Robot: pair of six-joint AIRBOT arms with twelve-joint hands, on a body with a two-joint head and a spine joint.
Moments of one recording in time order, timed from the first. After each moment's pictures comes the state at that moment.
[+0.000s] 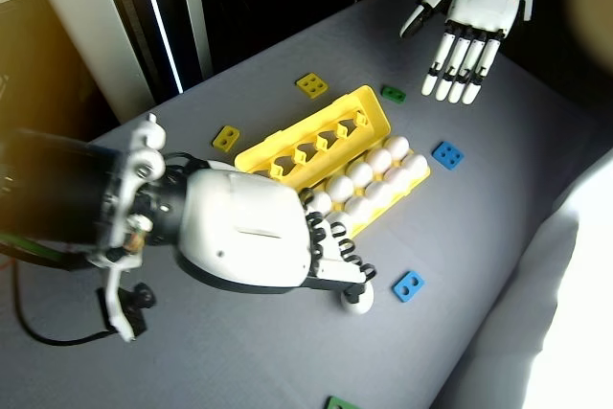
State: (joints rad) left arm 0.51 -0.80 1.11 1.26 -0.98 -0.01; right arm -0.12 -0.98 1.36 -1.31 0.43 0.03
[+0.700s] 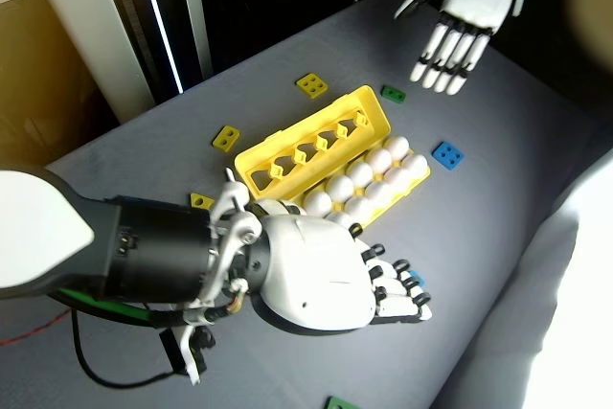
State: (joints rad) left arm 0.38 -0.76 1.11 1.37 -1.05 -0.15; right arm -0.05 -1.14 1.56 -1.40 0.44 -0.03
